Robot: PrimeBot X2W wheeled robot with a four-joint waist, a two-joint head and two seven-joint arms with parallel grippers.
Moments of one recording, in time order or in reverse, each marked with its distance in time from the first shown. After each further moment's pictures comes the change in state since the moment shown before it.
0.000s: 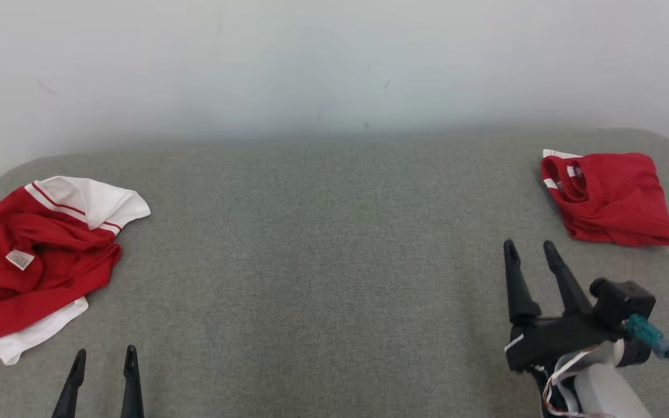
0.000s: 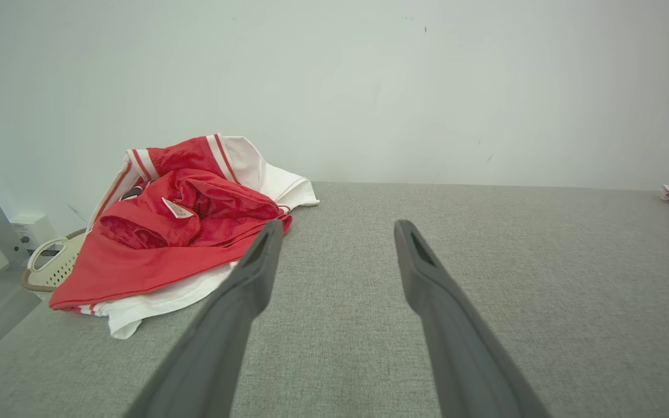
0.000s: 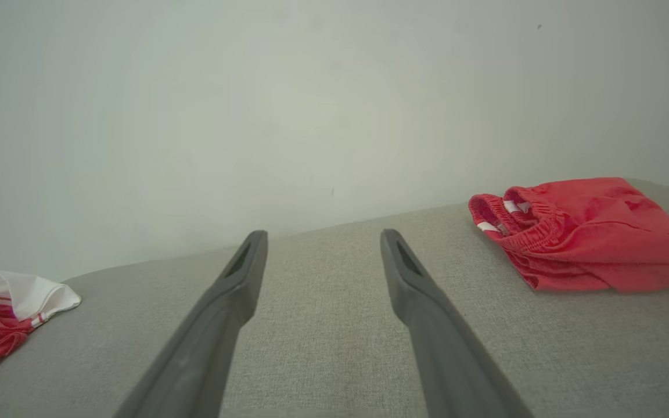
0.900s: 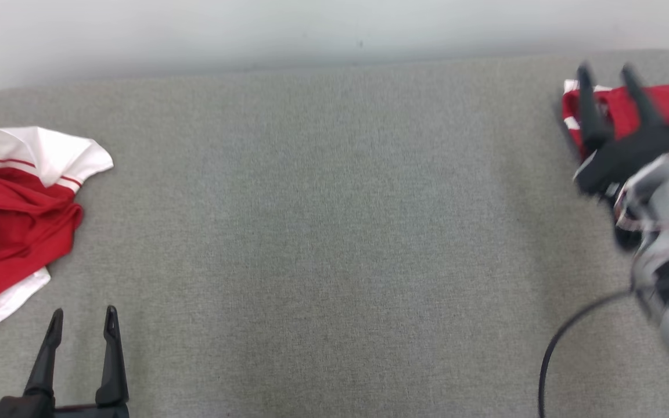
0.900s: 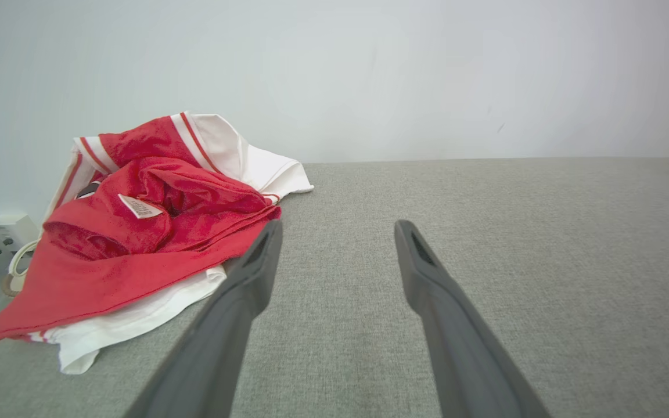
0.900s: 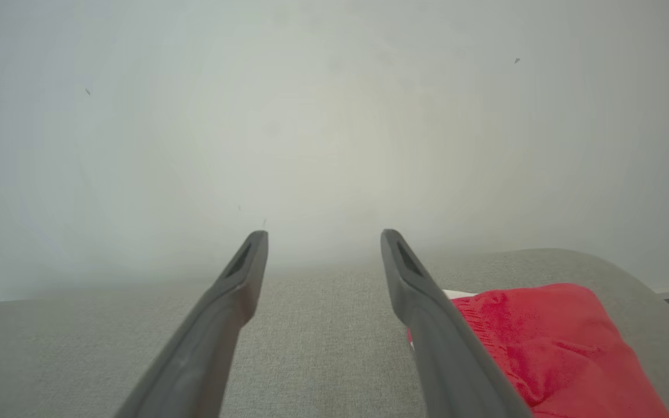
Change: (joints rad) left arm -0.074 0.025 0.026 -0.046 0.011 -0.006 0.000; right arm -0.665 -0.253 0.348 0.493 0.327 0.000 0.000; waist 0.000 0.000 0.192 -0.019
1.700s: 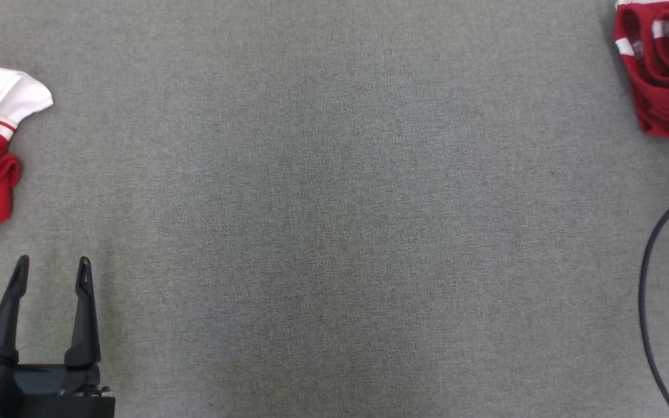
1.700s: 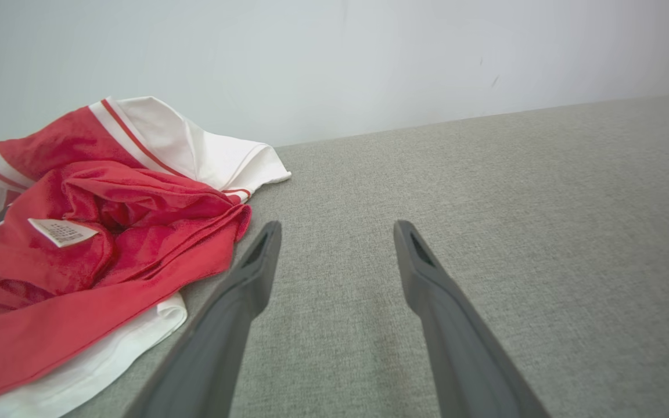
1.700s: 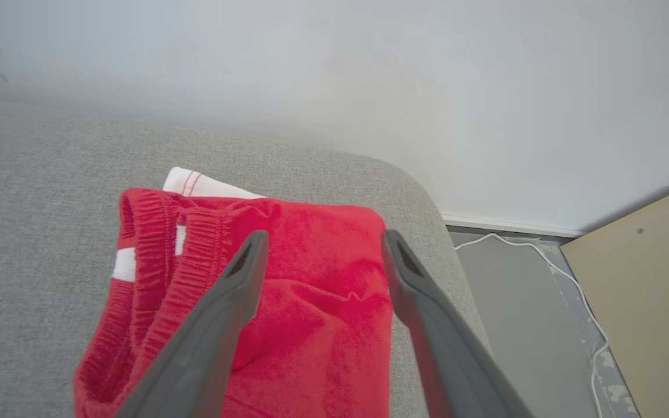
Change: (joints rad) left arm -0.055 0.070 0.023 -0.141 0.031 -0.031 0.036; right arm -0.329 -0.235 0.309 0.295 -0.068 0.000 0.222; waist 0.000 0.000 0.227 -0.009
